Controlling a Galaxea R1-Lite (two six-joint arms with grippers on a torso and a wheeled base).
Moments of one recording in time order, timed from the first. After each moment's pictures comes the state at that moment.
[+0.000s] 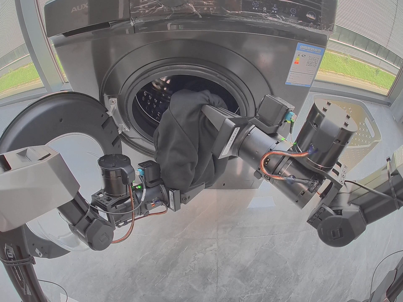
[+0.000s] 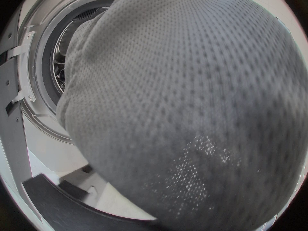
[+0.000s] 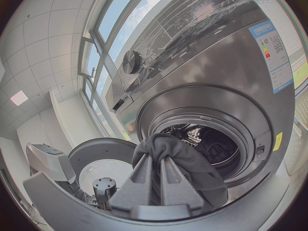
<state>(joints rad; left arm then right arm) -0.47 2.09 -0.71 -1.22 -0.31 -0.07 0.82 1.88 -0.97 -1.20 -0.10 0.24</state>
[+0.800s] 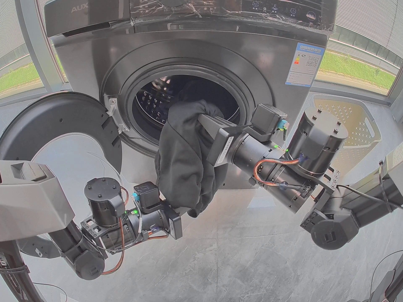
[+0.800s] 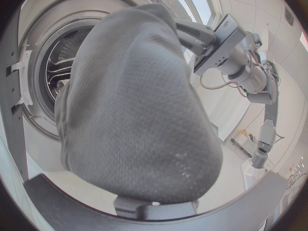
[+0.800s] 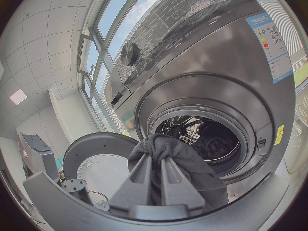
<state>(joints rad) -0.57 2.02 -0.45 -1.48 -0.31 -0.07 0.83 1.92 -0.96 -1.21 -0.10 0.24</state>
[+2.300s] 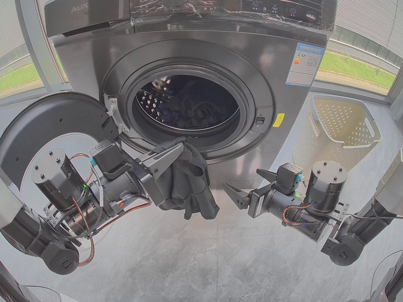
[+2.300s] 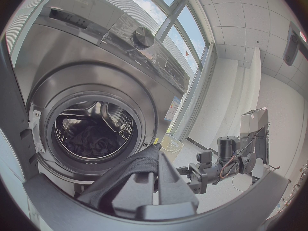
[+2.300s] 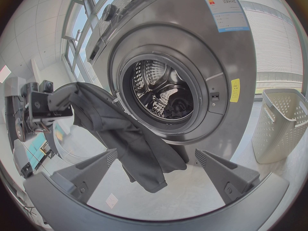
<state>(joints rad) -0.57 1.77 -0.46 -1.55 -0.27 -0.17 0.69 1.93 -0.56 -1.29 -0.10 0.15</state>
